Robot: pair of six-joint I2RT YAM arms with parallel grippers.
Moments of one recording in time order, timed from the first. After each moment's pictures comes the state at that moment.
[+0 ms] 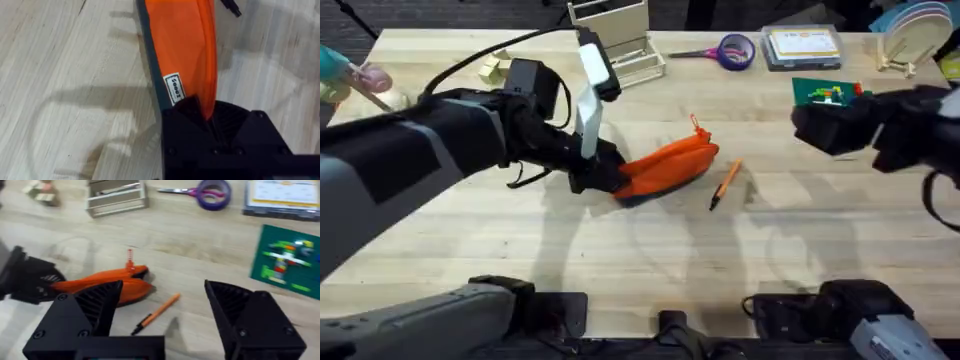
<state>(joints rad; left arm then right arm) -0.15 1.38 0.76 -0.66 0.77 0.89 0.00 0.67 0.90 -0.78 -0.29 -0.01</state>
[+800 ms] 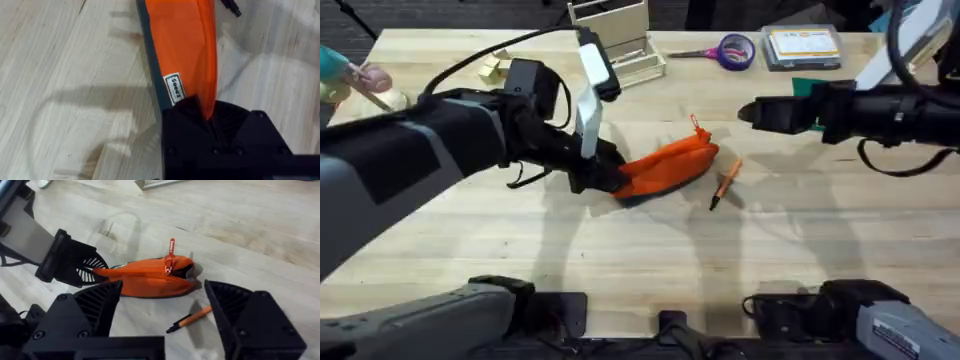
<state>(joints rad) -0.15 1.38 0.76 -0.66 0.77 0.89 0.00 1.00 0.90 -0.67 -0.63 -0.01</state>
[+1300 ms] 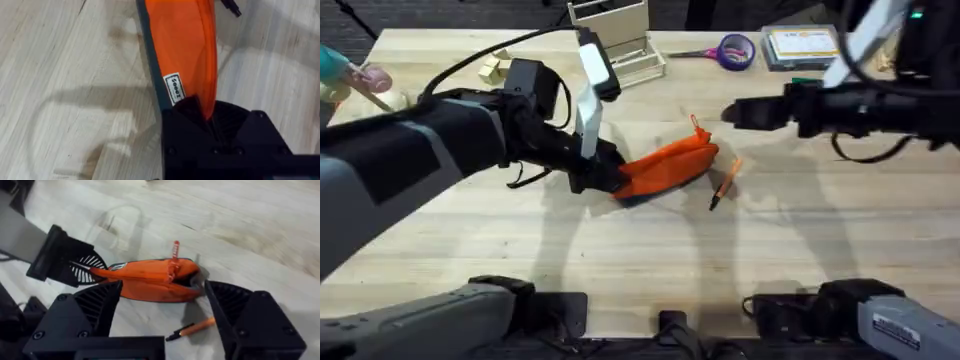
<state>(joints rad) -0.15 1.38 0.76 -0.66 0.77 0.89 0.05 1.13 0.90 -0.60 -0.63 -0.01</state>
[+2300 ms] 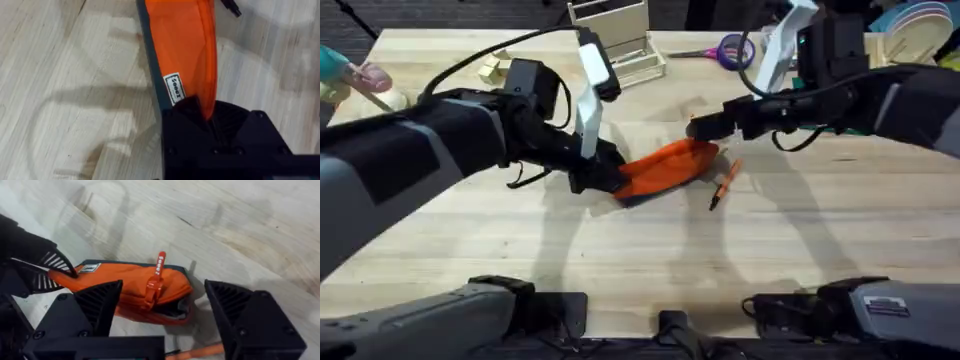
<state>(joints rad) -0.15 1.38 0.76 -0.66 0.77 0.89 0.17 1.48 0.90 -0.37 -0.60 -0.08</state>
